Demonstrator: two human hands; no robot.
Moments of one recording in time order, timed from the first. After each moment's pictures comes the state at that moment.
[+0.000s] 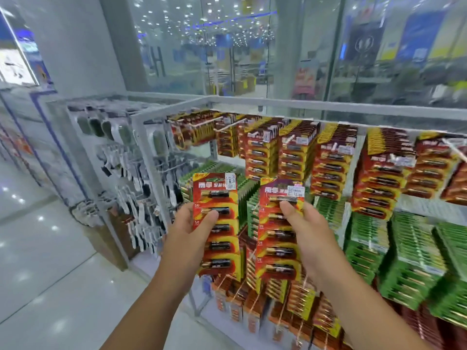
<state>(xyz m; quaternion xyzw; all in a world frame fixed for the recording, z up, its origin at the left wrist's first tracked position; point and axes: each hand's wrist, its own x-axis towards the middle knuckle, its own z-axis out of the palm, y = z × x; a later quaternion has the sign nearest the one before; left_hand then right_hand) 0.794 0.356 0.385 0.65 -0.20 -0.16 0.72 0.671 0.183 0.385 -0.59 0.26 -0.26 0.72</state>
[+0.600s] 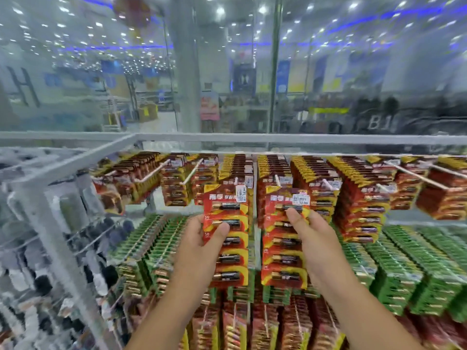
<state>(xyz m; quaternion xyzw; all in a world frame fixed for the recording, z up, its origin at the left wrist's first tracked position) 0.970 0.237 0.394 0.59 -0.37 -0.29 0.66 0.787 0.142 0.407 -0.51 0.39 -0.48 0.60</state>
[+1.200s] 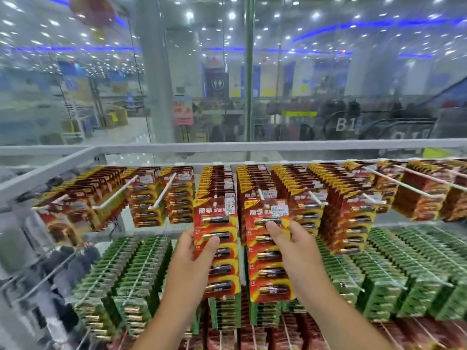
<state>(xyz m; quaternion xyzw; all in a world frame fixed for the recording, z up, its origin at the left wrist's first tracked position) 0.983 0.175 0.380 0.58 -0.37 -0.32 0.65 0.807 0.108 0.400 -0.55 0.42 -0.49 0.53</state>
